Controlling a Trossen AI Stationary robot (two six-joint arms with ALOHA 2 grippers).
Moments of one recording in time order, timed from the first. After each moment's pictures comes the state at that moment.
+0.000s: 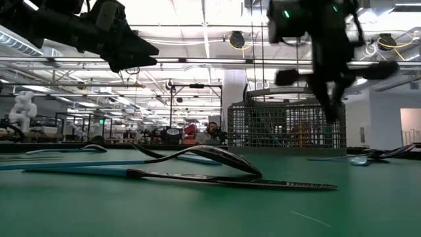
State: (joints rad) left arm 0.01 0.90 0.34 0.40 -0.26 -0.09; right arm -0.02 1.55 1.06 -1.05 0.00 -1.21
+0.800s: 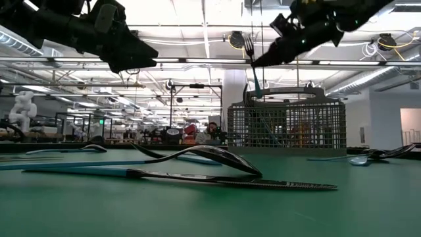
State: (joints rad) left arm 0.01 0.90 0.34 0.38 -0.25 -0.07; right arm -0.58 1.23 0.84 0.07 -0.24 -0.49
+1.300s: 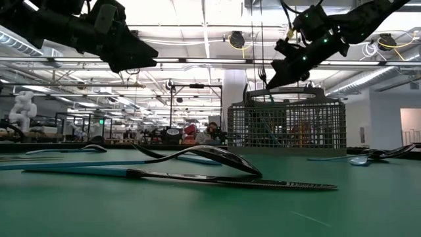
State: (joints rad) left arm 0.01 0.90 0.34 0.38 -0.25 -0.06; right arm -0.61 1.23 0.71 0.14 0.16 -0.16
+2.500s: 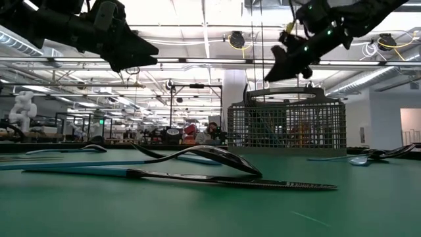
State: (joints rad) left arm 0.01 0.90 0.34 0.40 -0.24 -0.07; right arm -0.58 1.18 0.74 0.08 0.15 0.03
